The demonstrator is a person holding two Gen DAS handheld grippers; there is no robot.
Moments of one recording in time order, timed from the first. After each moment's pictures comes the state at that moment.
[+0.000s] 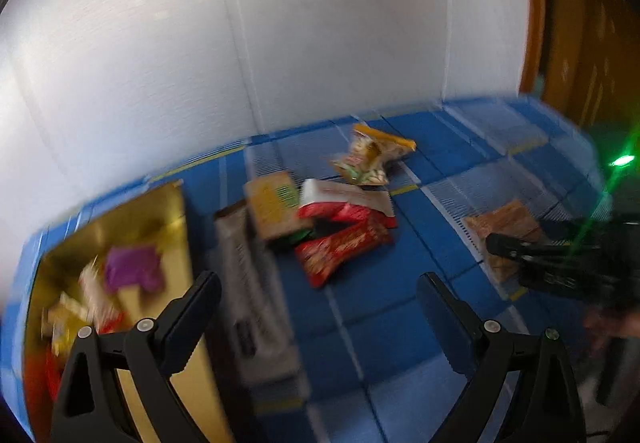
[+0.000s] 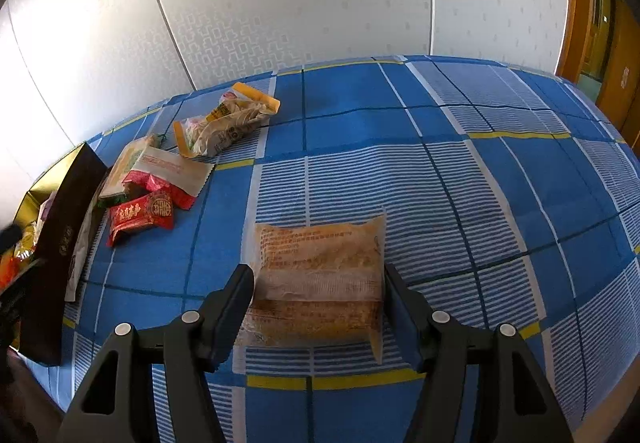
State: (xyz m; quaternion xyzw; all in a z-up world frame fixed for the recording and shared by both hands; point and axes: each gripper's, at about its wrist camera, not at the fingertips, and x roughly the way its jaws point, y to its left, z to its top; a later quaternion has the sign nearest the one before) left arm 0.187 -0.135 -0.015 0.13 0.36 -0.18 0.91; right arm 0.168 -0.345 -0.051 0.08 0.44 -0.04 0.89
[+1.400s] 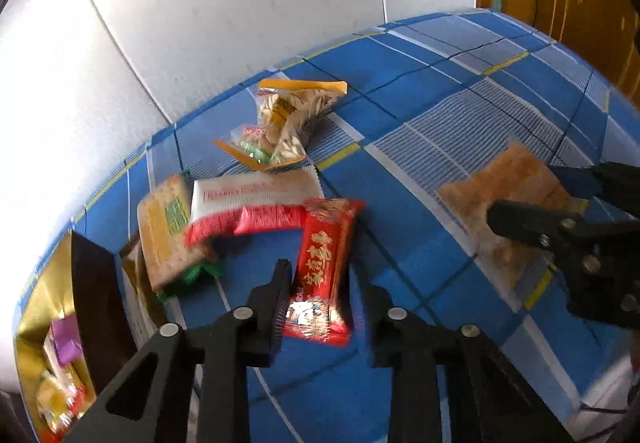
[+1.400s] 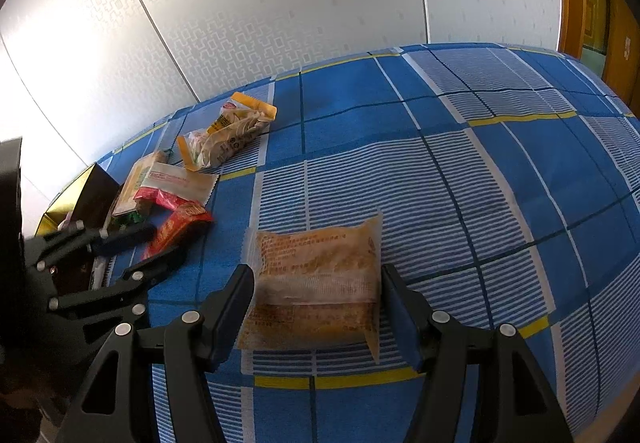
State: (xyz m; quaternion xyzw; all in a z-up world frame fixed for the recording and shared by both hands) left arm 0.217 -0.210 -0.057 0.22 0.41 -0.23 0.85; right arm 0.170 -0.359 -0.051 0.13 0.44 -0.03 0.89
